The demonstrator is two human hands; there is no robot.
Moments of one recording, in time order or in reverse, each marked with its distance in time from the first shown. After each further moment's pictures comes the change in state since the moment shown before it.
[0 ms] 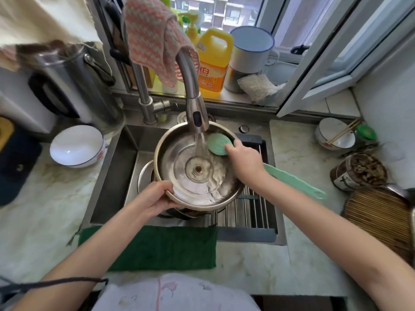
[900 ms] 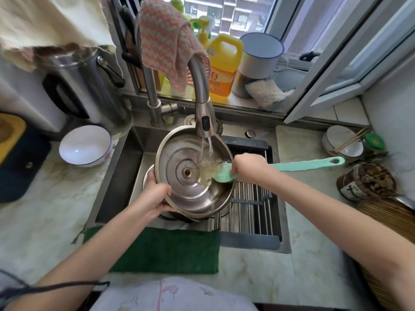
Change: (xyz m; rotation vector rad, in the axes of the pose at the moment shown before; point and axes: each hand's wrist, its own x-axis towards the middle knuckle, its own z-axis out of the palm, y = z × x) left_hand -0.006 0.007 -0.004 0.123 0.189 0.148; right_hand 0.020 0.002 -0.004 -0.038 -0.422 -0.071
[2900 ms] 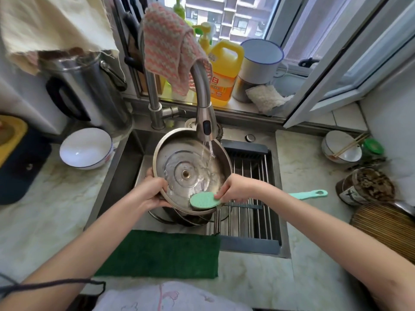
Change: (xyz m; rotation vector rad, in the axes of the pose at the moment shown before) left_hand 0.014 0.019 -0.006 -0.022 0.004 -0.103; right_hand -0.006 -0.015 0.022 0.644 -0.384 -0.010
